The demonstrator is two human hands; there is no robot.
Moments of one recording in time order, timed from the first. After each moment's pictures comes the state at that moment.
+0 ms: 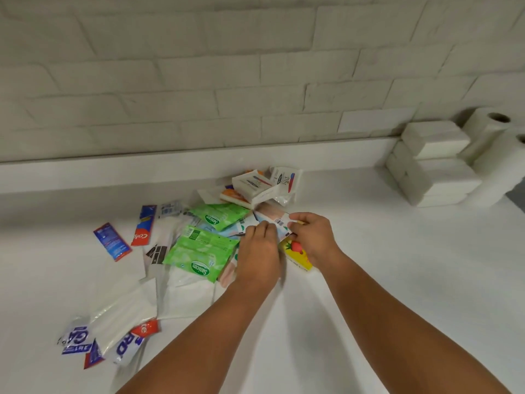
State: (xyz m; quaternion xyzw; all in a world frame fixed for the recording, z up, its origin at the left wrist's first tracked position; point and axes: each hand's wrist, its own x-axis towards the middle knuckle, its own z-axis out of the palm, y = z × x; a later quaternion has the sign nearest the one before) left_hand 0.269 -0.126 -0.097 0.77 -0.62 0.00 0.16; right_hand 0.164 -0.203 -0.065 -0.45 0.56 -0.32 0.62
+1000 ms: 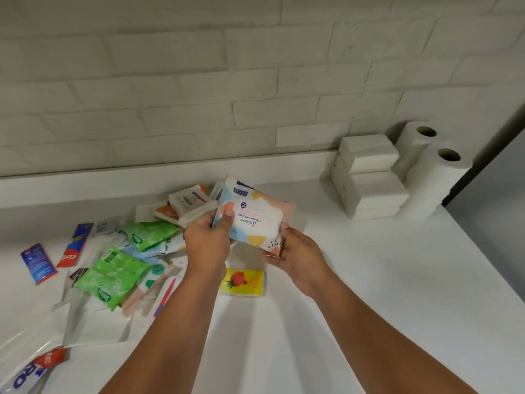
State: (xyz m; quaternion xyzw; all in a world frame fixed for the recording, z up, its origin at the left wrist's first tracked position) left_hand 0.181 -0.188 -0.011 0.62 -0.15 -0.34 0.69; right_hand 0.029 -0.243 -0.053 -0.33 0.38 -0.33 0.80
